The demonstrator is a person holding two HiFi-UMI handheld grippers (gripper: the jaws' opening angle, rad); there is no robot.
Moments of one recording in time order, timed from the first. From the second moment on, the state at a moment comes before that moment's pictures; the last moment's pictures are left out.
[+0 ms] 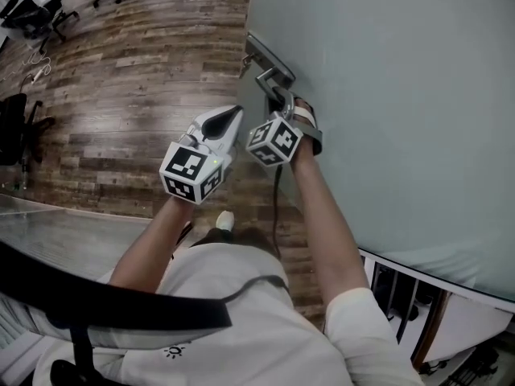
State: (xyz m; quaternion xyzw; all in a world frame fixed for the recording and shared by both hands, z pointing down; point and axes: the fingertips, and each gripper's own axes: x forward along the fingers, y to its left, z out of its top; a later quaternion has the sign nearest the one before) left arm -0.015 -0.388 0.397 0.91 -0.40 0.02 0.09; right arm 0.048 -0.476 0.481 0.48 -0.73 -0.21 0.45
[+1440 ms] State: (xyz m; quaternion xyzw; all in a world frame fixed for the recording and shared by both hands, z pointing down) left arm 0.144 -0.528 0.406 0.93 -0.36 0.03 0.09; right arm 0.236 -0.635 0.495 0.58 -0.66 -0.13 0.45
